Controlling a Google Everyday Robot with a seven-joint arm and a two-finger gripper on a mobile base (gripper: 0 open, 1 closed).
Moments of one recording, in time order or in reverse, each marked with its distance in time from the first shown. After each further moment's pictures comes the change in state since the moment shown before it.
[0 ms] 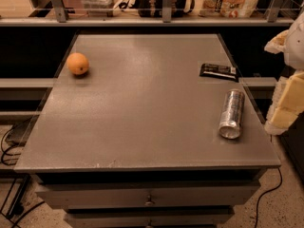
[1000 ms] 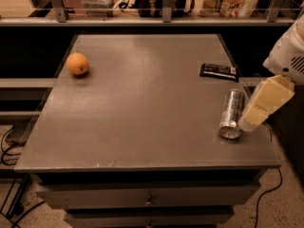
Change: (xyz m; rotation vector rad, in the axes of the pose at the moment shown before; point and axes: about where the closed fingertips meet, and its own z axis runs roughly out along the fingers) arm -0.001 -0.006 0.037 -0.059 -0.036 0.296
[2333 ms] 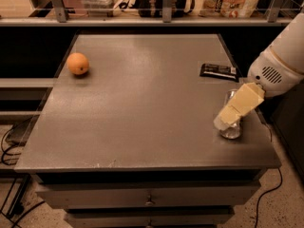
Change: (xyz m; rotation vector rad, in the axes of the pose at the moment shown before) arm -0.008 0.002 0.057 -0.167 -0.020 0.252
